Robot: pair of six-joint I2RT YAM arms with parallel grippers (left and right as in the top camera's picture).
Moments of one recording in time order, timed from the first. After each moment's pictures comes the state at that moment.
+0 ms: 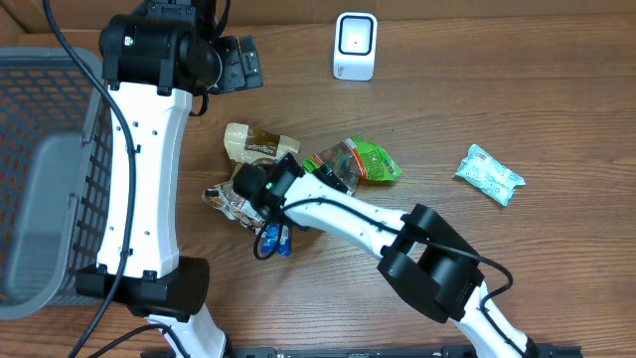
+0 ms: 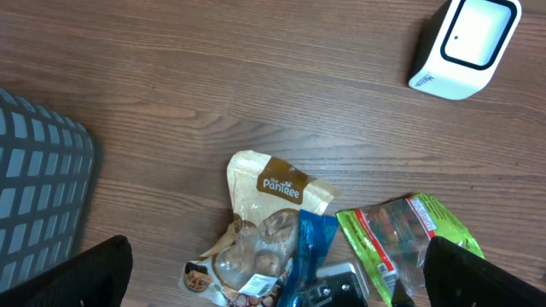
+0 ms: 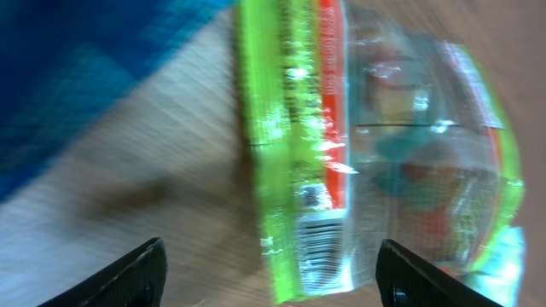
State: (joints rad) left arm -0.16 1.89 2.34 -1.51 -0.13 -0.35; right arm 0.98 2.27 1.85 -1.18 0.52 0.32
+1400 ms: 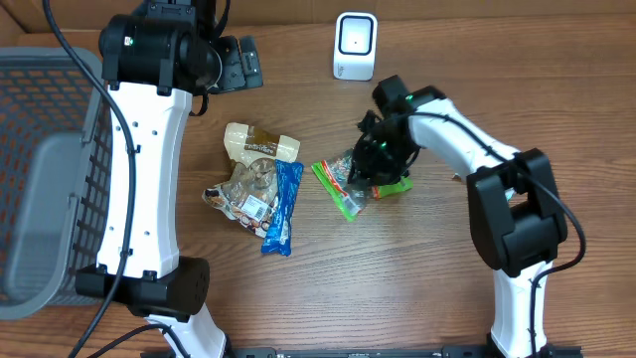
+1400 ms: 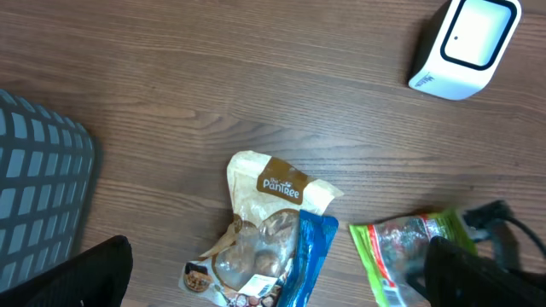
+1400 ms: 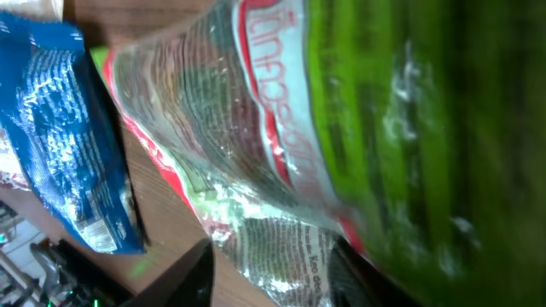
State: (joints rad) left arm -0.16 1.89 2.34 -1.51 -0.13 -0.35; right arm 0.38 2.17 1.64 -1.05 -0.55 0.25
